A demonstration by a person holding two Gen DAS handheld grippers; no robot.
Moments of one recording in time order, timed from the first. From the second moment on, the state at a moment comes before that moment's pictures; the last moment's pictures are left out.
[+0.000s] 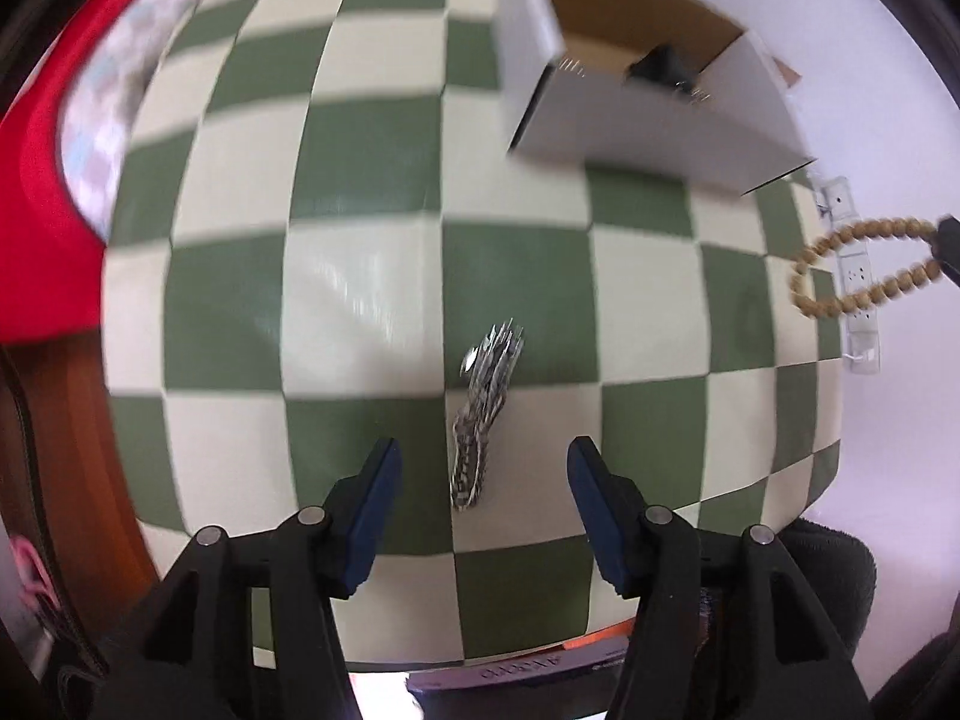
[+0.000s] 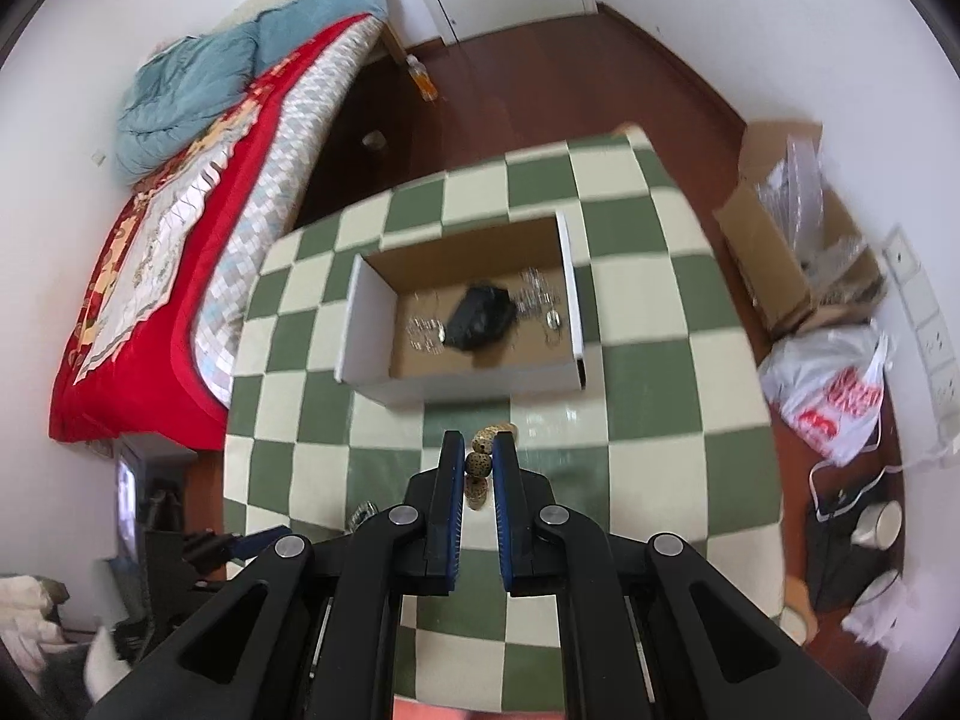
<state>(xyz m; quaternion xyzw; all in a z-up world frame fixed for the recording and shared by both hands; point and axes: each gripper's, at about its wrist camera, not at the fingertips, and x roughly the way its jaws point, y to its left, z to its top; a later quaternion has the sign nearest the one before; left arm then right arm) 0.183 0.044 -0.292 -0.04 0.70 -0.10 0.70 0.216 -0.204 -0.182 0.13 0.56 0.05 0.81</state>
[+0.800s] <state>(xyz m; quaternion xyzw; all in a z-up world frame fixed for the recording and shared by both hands) 0.178 0.040 -0.282 -0.04 0.70 -0.10 0.71 0.206 -0.223 -0.198 0.16 0.57 0.03 0.81</state>
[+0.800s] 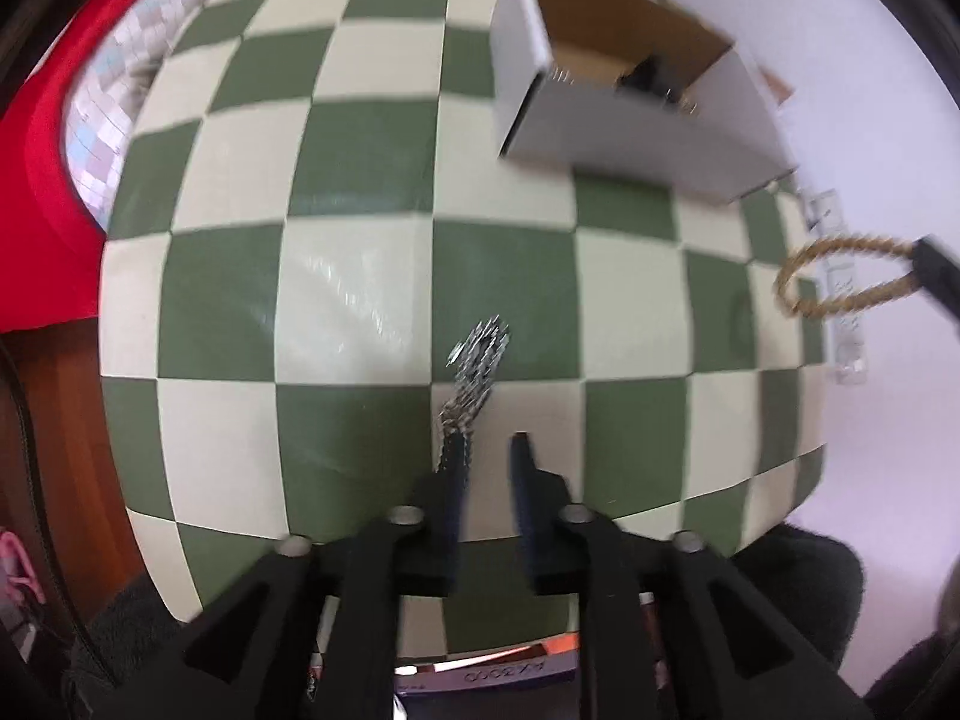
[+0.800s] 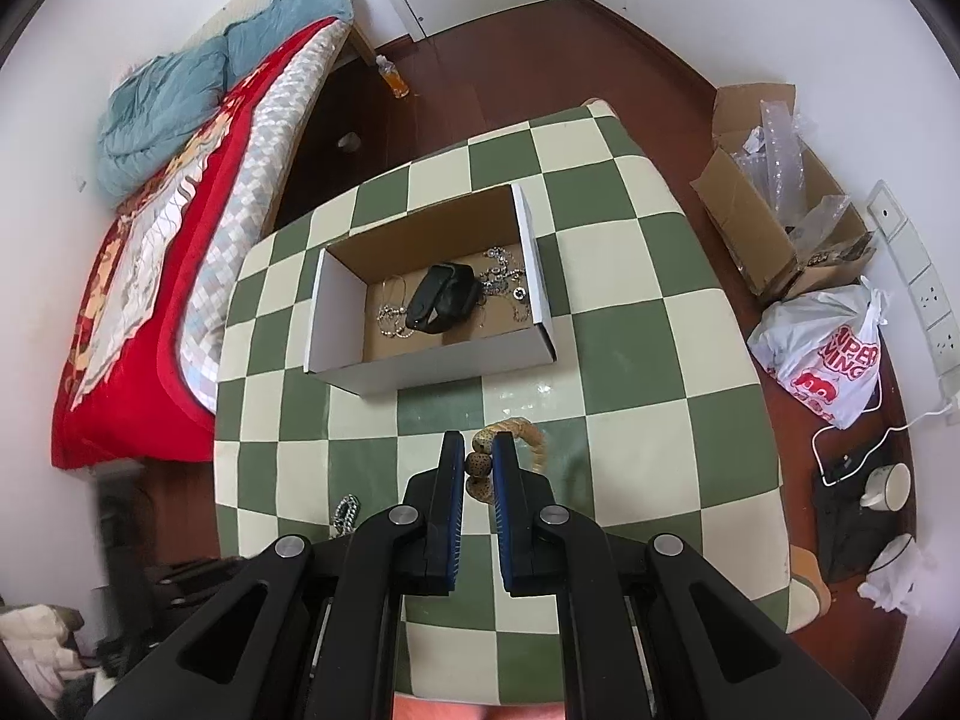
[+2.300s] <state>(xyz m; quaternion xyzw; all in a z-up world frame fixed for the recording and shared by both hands) 0.279 -0.009 -0.083 -0.04 0.51 -0.20 0.84 0.264 -0.200 -0.103 0.14 0.52 0.07 0.84</state>
